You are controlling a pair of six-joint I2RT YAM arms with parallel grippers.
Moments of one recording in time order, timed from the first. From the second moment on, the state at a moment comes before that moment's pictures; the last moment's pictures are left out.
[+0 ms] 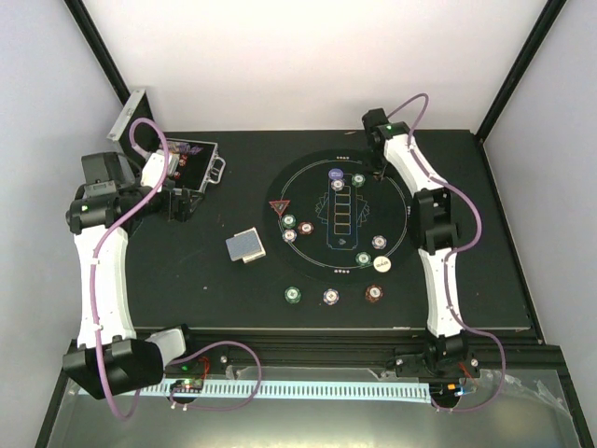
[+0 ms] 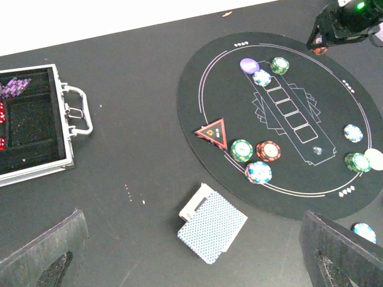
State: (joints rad) left arm 0.28 1.14 1.33 -1.01 0.68 0.38; right arm 0.27 2.34 2.19 -1.09 0.24 0.41
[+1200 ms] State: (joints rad) left arm 0.28 1.17 1.33 -0.96 0.68 0.35; right arm 0.21 2.58 2.39 -1.09 0.13 0.40
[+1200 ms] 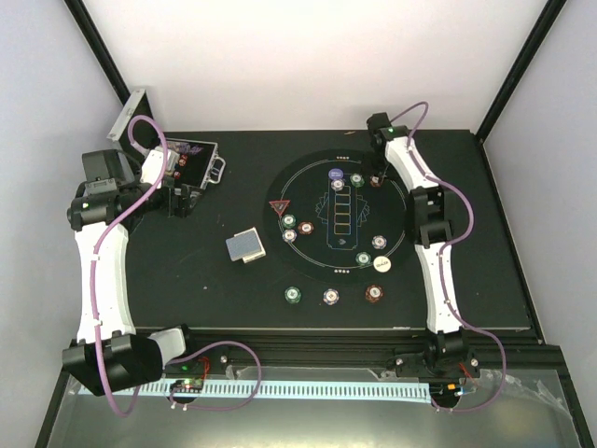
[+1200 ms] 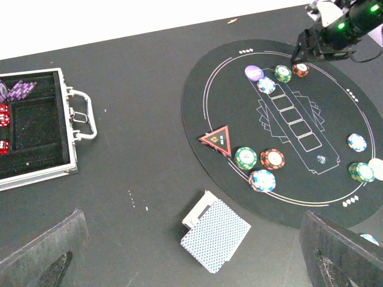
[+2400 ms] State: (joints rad) left arm 0.28 1.12 1.33 -0.98 0.71 0.35; right arm 0.71 1.34 0.73 -0.80 0.14 0.66
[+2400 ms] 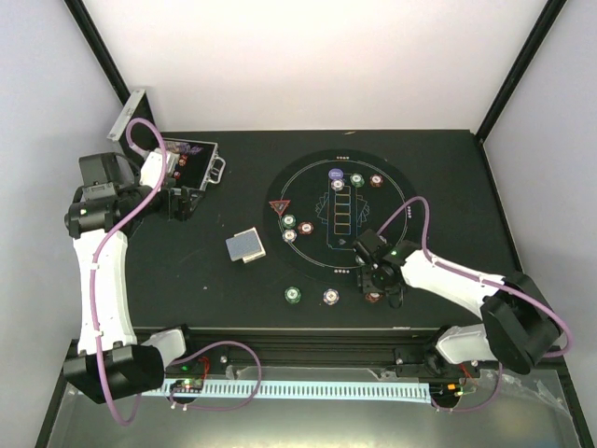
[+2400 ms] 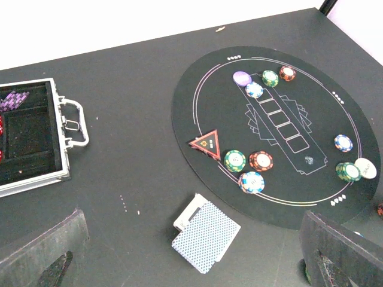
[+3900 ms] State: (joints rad) left arm 0.25 1.16 1.12 -1.11 0.65 0.80; right arm 0.63 1.37 0.96 -0.87 0.16 0.62
